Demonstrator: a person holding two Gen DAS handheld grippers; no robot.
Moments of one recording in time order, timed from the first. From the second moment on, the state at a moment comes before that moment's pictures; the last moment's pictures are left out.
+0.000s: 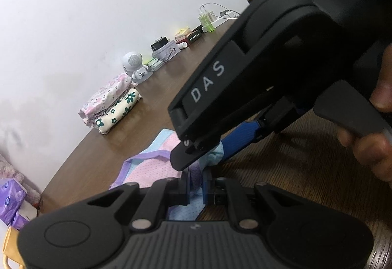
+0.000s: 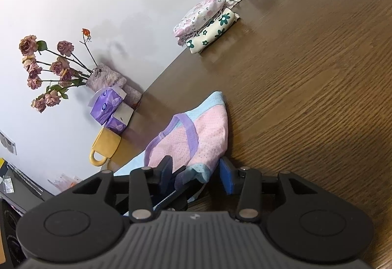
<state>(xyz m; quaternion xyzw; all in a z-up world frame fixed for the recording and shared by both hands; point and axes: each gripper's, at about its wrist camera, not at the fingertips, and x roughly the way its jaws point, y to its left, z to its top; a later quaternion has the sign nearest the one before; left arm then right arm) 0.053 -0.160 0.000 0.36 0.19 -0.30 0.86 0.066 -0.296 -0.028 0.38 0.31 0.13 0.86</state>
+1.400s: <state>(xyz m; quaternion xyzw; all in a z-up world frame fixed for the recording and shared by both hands) 0.085 -0.153 0.012 0.30 0.29 -0.34 0.84 0.071 -0.294 -0.029 0.36 0.30 0.16 0.87</state>
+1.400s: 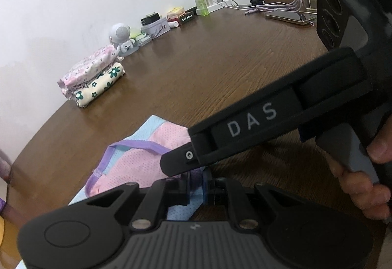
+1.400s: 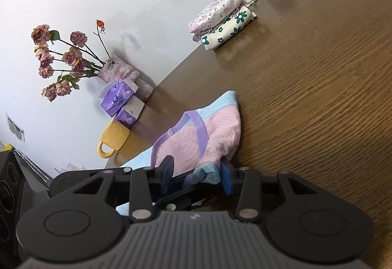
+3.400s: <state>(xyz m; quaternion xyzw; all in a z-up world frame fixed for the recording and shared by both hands) 0.129 -0.041 0.020 0.17 0.34 -0.33 0.86 0.069 -0.237 0.031 0.14 0.28 0.11 0.94</state>
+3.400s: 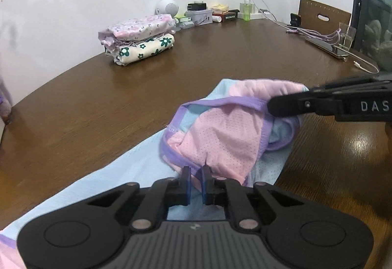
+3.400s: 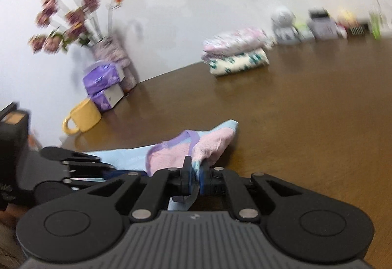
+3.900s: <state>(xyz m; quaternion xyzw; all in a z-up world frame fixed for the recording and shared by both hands) 0.124 0.025 0.030 0.10 0.34 -0.33 0.88 0.079 -0.116 0.071 -0.19 0.25 0.21 0.93</state>
